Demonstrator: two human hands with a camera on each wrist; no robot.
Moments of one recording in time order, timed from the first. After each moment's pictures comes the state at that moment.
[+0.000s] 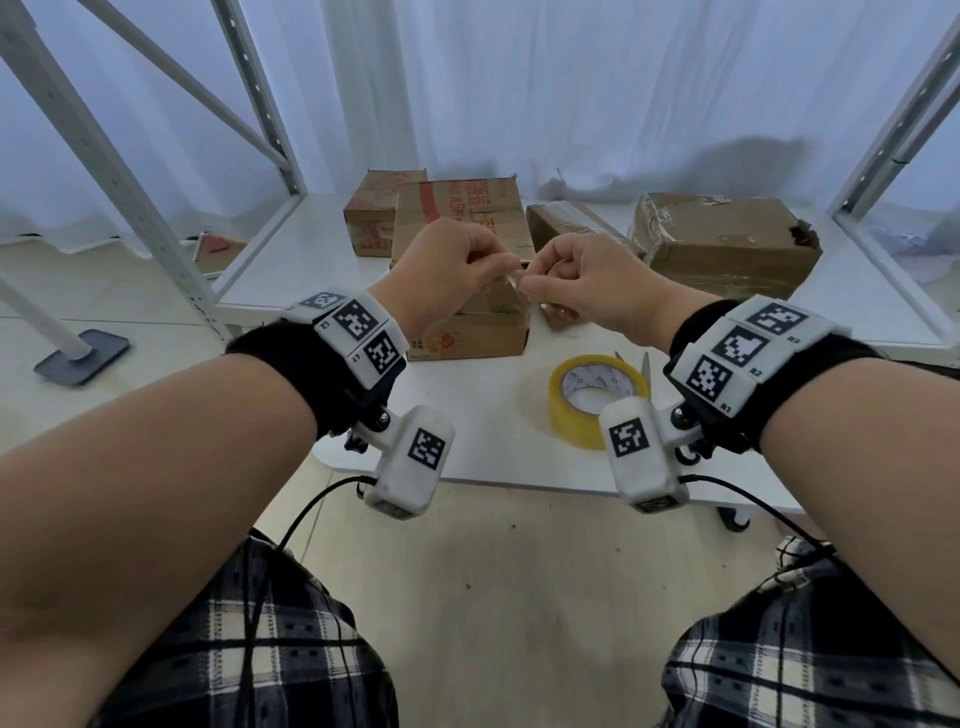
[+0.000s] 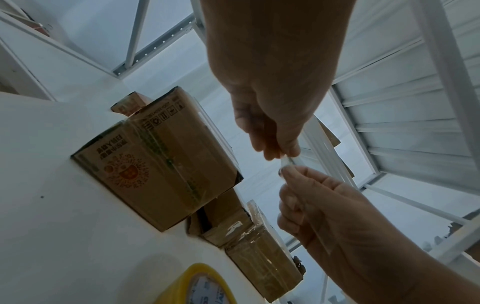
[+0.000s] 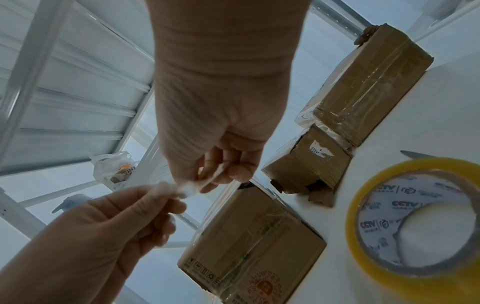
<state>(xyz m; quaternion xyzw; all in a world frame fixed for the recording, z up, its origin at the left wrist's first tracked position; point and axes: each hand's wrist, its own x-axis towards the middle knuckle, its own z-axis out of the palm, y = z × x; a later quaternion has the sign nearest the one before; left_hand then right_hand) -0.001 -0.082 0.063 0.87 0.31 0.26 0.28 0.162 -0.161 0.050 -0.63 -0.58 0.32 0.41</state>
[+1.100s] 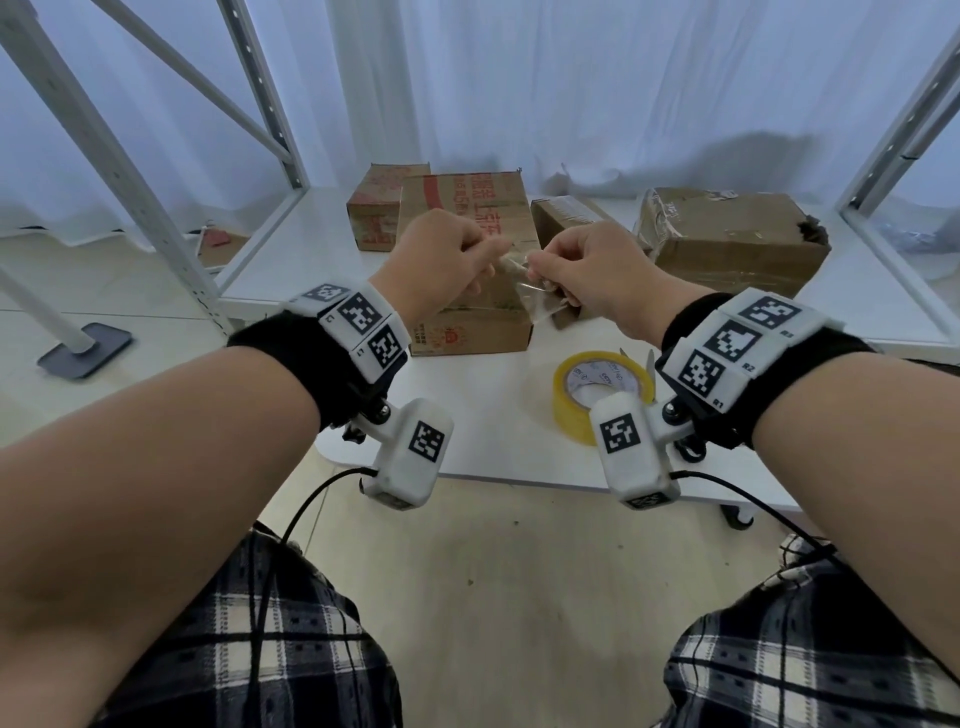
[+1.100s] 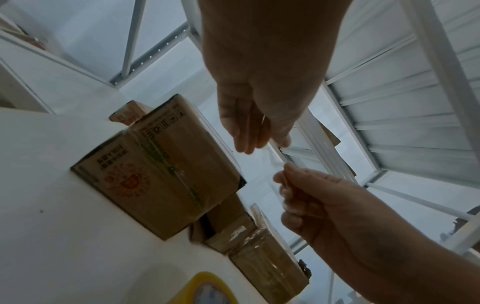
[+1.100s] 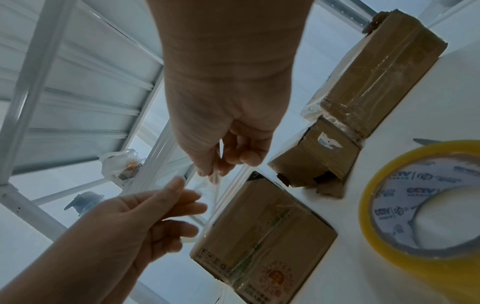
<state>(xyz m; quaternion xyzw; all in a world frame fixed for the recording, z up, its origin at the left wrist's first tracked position) -0.003 -0.072 0.061 0.86 0.37 0.24 0.27 0.155 -0.152 0.051 -0.68 -0.55 0.25 0.41</state>
